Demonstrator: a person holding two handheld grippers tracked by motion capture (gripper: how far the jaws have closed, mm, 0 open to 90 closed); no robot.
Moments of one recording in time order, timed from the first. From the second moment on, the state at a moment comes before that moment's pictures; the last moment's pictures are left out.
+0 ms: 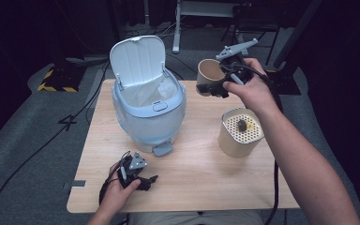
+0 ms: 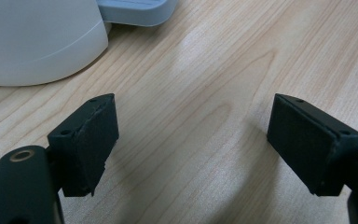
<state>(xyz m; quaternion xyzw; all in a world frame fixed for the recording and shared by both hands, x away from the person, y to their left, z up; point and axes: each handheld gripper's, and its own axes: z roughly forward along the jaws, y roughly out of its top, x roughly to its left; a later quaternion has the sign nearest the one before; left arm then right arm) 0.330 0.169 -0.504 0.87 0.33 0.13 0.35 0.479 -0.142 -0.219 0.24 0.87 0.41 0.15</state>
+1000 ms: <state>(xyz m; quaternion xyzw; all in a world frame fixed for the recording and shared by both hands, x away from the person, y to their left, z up) 0.332 0.168 -0.503 0.87 0.33 0.13 0.35 0.500 -0.009 -0.256 0.22 0.86 0.45 0.11</state>
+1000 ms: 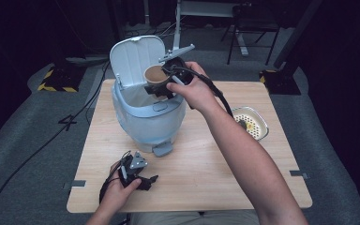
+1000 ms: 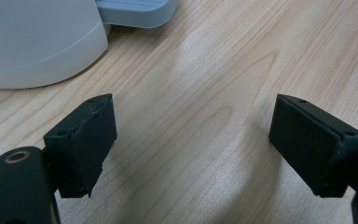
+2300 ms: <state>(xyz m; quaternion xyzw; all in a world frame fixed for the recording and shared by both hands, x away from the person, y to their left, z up) 0.334 0.185 -0.504 0.86 0.35 0.13 0.35 0.442 -0.125 -0.231 0.23 0.83 0.48 0.16</state>
